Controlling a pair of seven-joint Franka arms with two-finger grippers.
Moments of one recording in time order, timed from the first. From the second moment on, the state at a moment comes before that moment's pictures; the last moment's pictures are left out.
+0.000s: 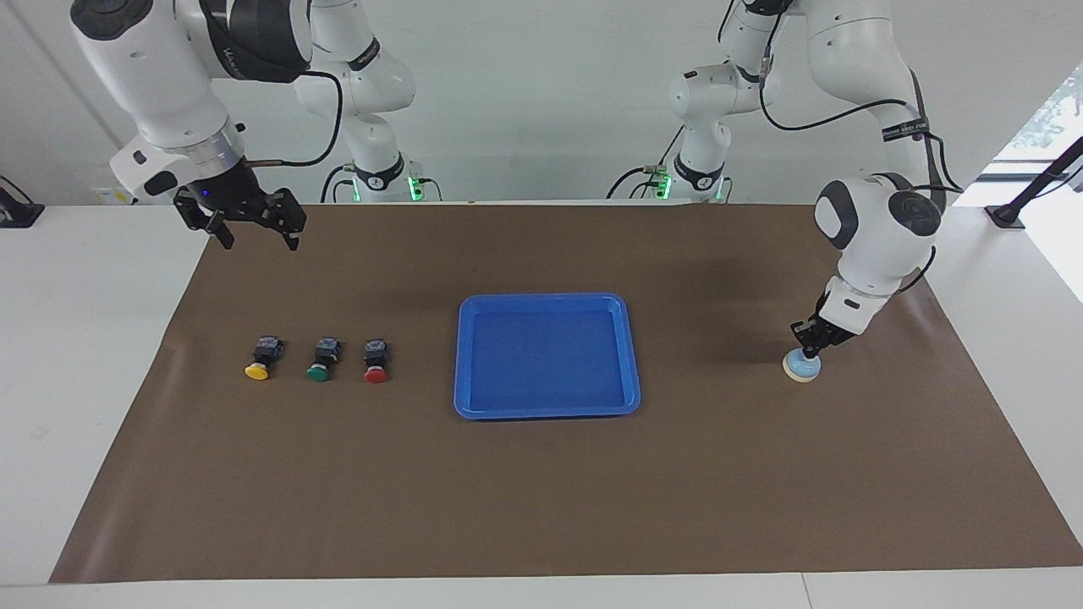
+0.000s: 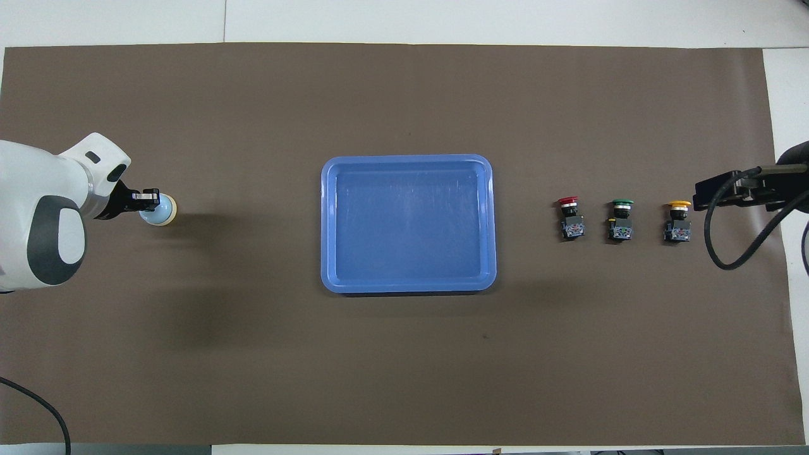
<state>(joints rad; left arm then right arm) 0.12 0.20 -0.10 -2.09 0.02 2.35 -0.01 0.08 -0.03 -0.11 -1.69 -0.03 1.62 0.01</state>
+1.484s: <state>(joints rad) 0.12 -0.01 -0.11 -1.73 0.02 1.64 0.01 0.08 -0.03 -0.11 -1.69 -0.03 1.62 0.01</state>
